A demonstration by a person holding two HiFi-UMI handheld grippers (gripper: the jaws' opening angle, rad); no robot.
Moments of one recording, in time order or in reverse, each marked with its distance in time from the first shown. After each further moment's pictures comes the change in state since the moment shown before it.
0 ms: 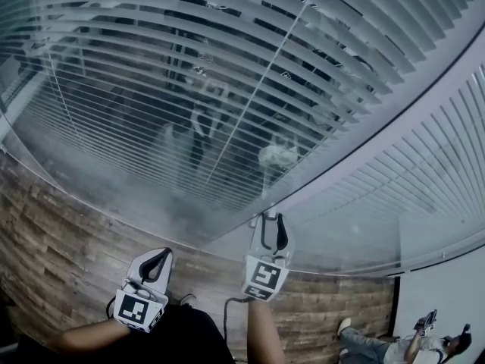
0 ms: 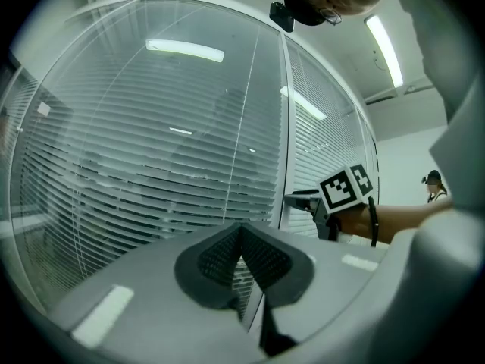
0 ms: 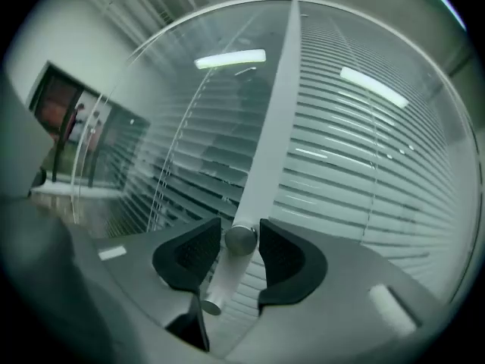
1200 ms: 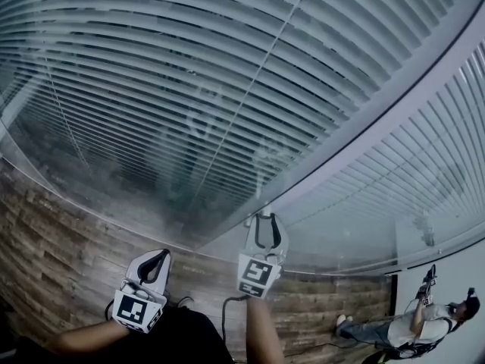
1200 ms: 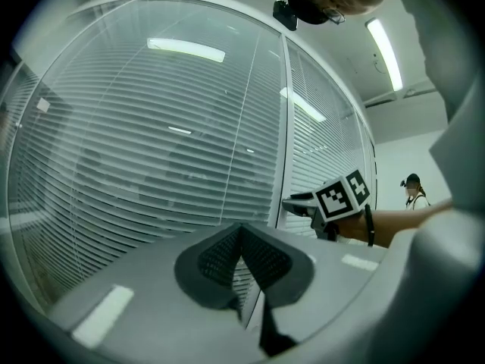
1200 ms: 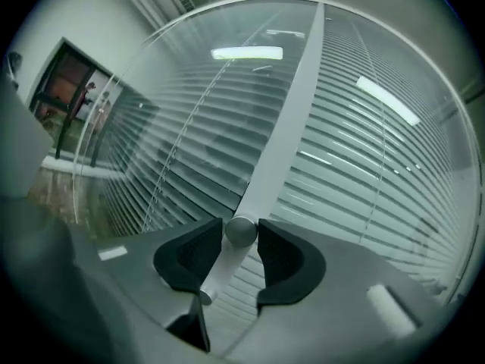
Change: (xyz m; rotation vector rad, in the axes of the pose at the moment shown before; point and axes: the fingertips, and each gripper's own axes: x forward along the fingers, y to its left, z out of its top) left arm 0.001 -0.008 0.012 -0.010 -0.013 -0.019; right arm -0.001 -0.003 -0.001 -0.129 0.035 -0.012
